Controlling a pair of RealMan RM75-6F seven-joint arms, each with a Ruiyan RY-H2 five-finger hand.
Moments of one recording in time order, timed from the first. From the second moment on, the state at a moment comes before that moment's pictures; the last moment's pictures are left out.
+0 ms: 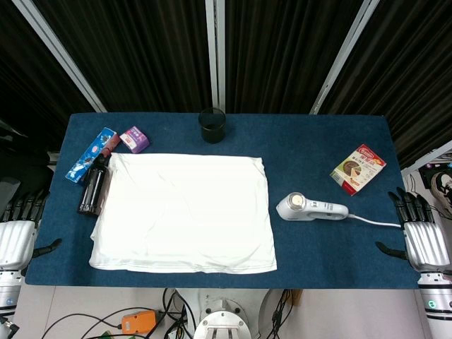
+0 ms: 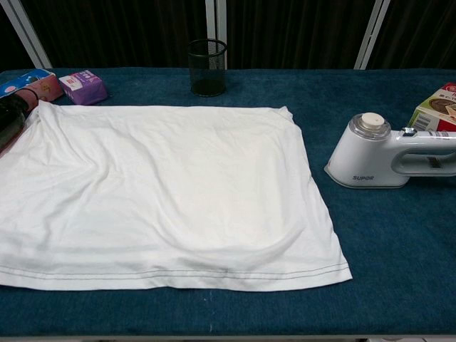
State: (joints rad) left arm -0.07 -1.18 -0.04 -1.53 1.48 1.51 0.08; right arm 0.09 -1.10 0.06 -1.65 -1.50 1.46 -0.03
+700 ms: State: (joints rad) left arm -0.09 -1.21 -0.05 -1.49 1.49 1.48 0.06; right arm 0.31 -1.15 0.17 -1.84 -1.14 1.15 -0.27
